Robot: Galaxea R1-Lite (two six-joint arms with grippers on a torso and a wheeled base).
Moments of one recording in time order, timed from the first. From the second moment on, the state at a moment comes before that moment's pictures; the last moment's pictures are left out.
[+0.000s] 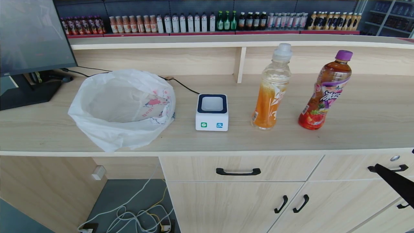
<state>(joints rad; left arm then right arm) 0.00 0.00 0.00 0.00 0.00 0.00 0.09 0.85 -0.25 -0.60 0.15 -0.10</state>
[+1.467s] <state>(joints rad) 0.00 0.00 0.00 0.00 0.00 0.00 0.41 1.72 -0.69 -1.15 0.01 -0.14</state>
